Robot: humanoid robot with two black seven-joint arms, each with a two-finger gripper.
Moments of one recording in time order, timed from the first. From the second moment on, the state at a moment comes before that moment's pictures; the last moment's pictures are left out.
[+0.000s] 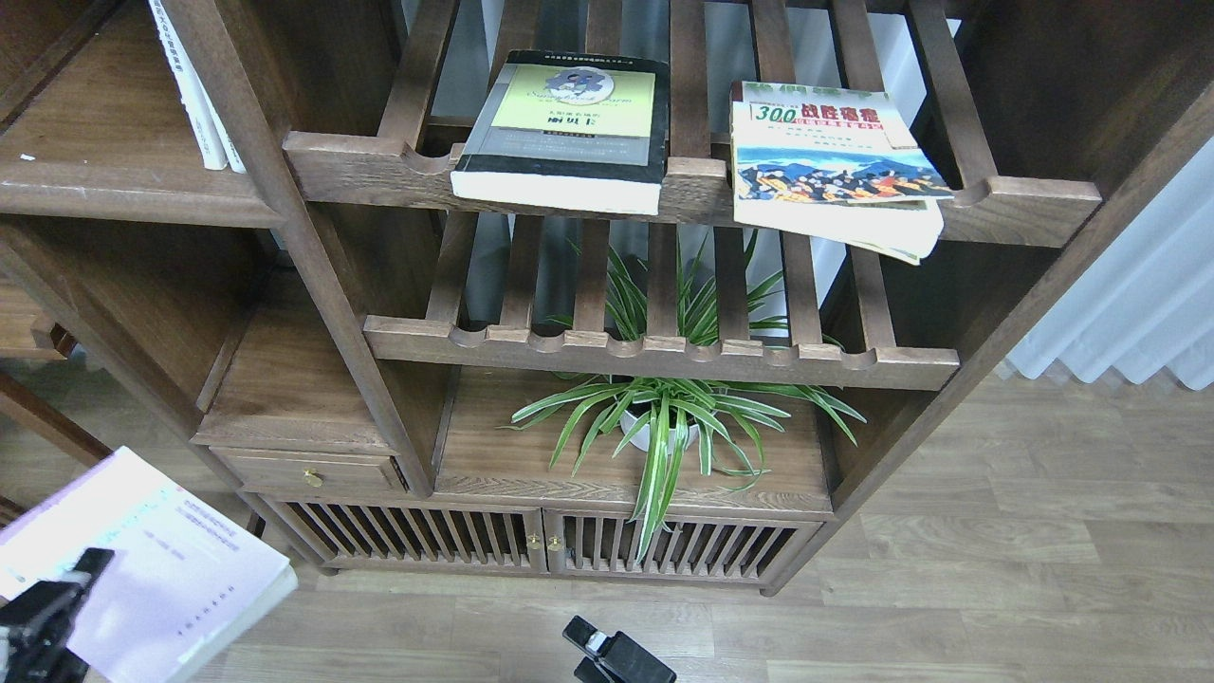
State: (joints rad) left arm 0.62 0.33 -1.61 -1.42 -0.39 -0.49 0.27; right arm -0.27 0.02 0.78 1.08 0.06 0.58 -0.18
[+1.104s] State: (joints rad) left arm 0.63 0.32 -1.74 -1.40 -0.28 -0.49 0.32; right arm -0.23 0.01 0.77 1.05 0.06 0.58 -0.18
